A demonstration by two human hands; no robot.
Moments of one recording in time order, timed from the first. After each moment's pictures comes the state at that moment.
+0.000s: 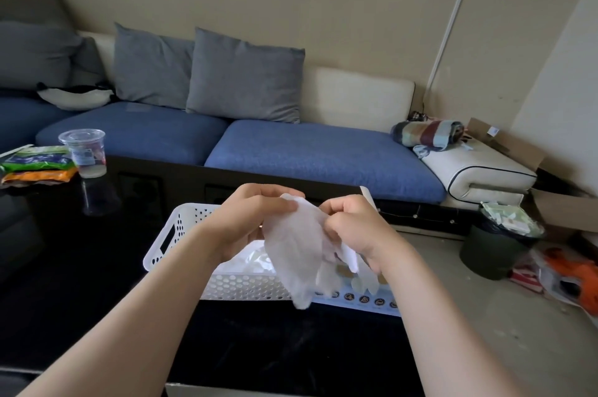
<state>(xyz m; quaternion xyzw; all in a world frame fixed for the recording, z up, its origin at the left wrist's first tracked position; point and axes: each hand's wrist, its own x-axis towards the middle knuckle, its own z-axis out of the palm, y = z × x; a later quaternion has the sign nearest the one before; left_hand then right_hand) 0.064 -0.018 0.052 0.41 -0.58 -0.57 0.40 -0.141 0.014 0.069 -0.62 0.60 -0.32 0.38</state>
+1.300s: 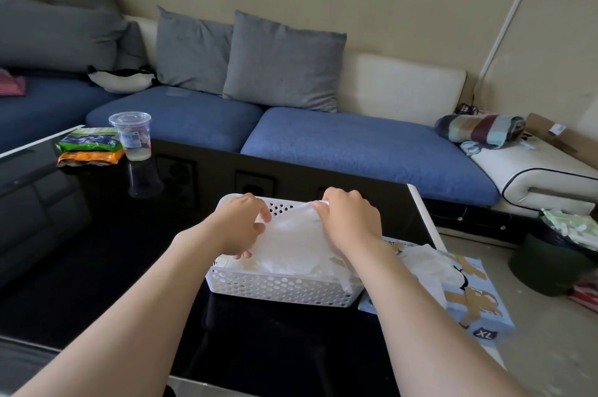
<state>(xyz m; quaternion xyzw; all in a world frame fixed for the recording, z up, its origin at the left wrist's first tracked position) 0.159 -0.065 0.002 0.64 -0.73 -0.21 0.12 -0.060 -0.078 0.001 -0.73 0.66 -0.15 -0.04</state>
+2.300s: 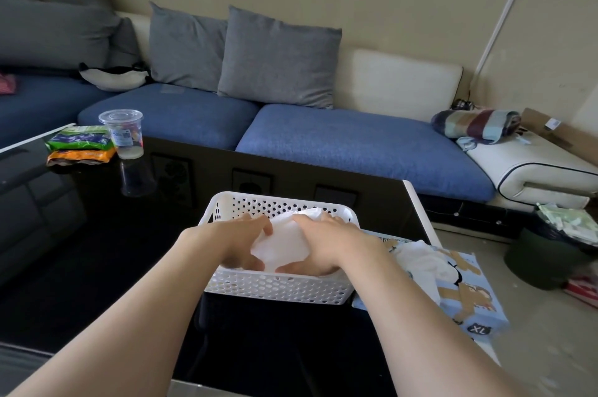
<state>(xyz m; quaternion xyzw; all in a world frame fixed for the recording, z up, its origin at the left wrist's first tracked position) 0.154 -0.071 -0.016 0.61 -0.75 -0.23 -0.09 -0.051 -0.057 0.011 -0.78 0.60 0.12 0.13</state>
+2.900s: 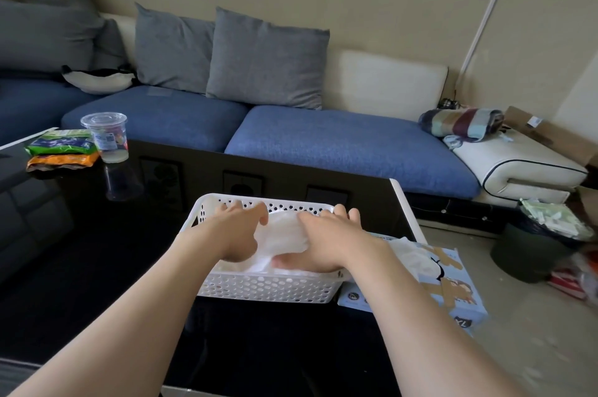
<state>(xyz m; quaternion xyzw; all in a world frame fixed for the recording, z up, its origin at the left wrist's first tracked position) 0.127 -0.069 -0.002 0.63 -0.76 -0.18 -0.02 -0.071 -0.052 0.012 -0.77 0.62 0.08 0.10</state>
